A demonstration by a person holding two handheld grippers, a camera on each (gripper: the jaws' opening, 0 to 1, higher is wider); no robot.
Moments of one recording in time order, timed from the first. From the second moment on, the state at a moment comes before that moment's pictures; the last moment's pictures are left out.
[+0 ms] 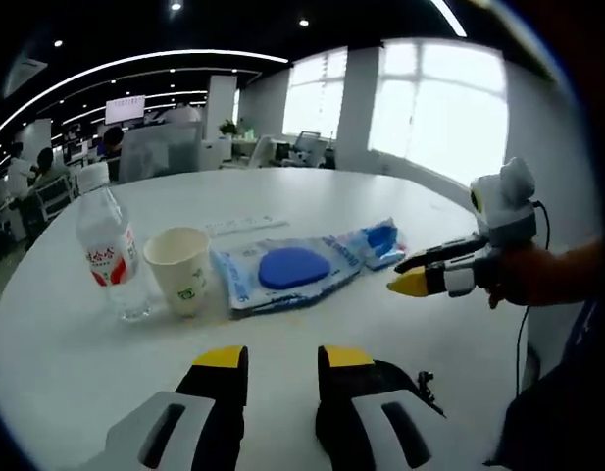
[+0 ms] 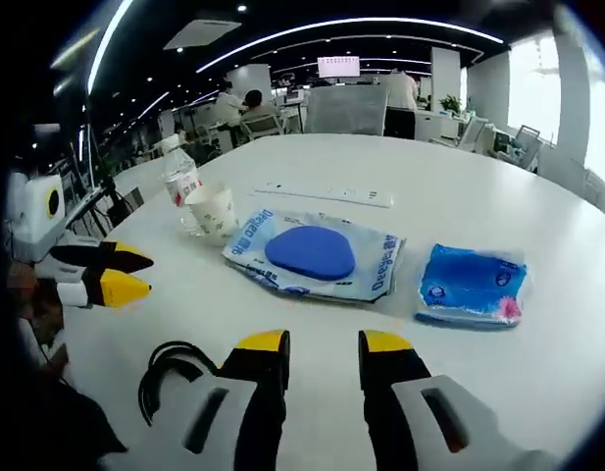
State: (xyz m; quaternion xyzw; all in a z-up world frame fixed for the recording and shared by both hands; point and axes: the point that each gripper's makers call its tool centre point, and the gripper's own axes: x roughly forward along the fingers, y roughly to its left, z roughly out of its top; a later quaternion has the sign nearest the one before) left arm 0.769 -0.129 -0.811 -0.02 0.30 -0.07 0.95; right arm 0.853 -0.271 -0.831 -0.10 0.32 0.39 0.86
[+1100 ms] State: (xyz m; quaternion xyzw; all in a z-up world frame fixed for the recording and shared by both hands) left arm 0.727 -0.176 -0.873 -0.04 0.37 -0.12 0.92; right arm 0.753 -0.253 -0.874 -0.14 0.37 0.42 0.81
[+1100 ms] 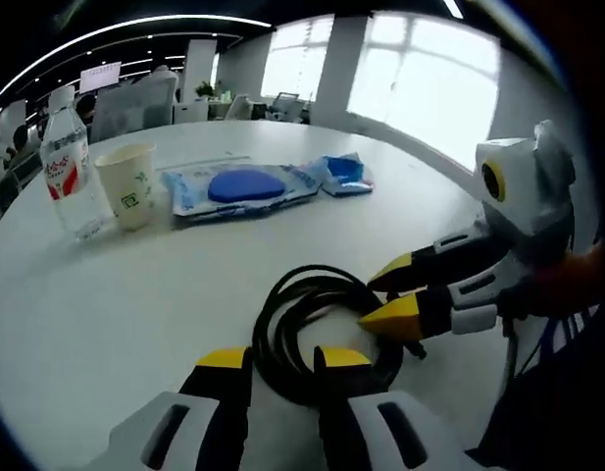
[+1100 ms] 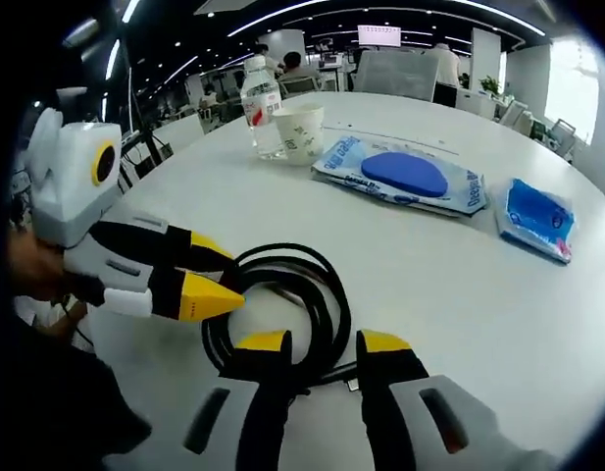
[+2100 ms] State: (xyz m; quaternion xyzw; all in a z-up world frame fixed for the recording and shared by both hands) left arm 0.727 -0.179 -0.873 0.04 0.38 -0.13 0.91; right arm 0.760 -0.253 -0.878 -0.15 0.40 0.37 0.83
